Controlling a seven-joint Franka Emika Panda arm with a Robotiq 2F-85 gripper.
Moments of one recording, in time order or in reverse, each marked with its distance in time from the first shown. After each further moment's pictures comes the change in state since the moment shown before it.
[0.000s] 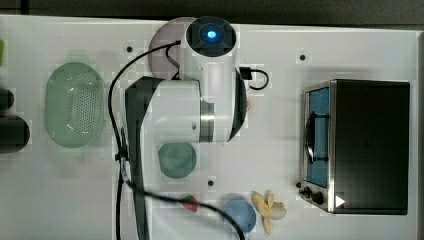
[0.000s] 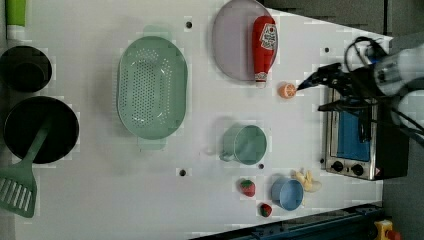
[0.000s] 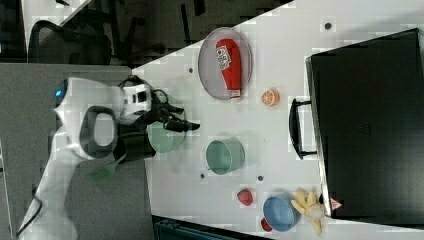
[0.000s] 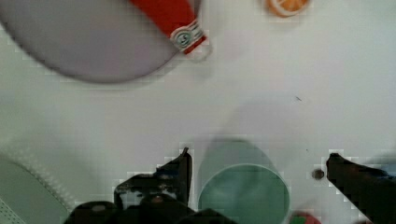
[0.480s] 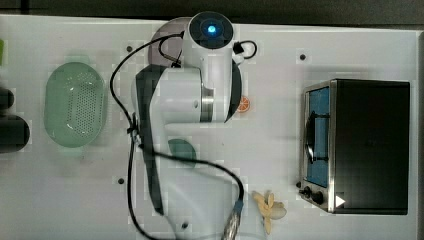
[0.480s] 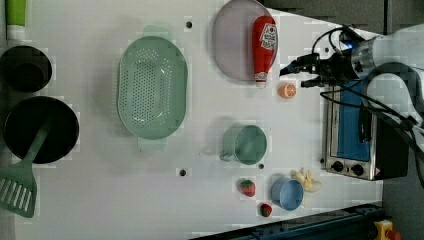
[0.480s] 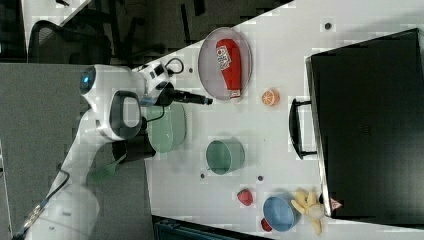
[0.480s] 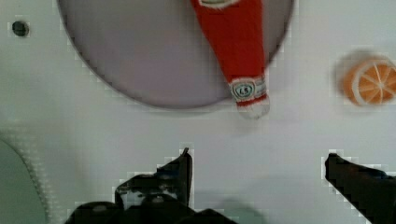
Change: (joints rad) arm 0.002 0.177 0.000 0.090 -0.004 0.169 -0.366
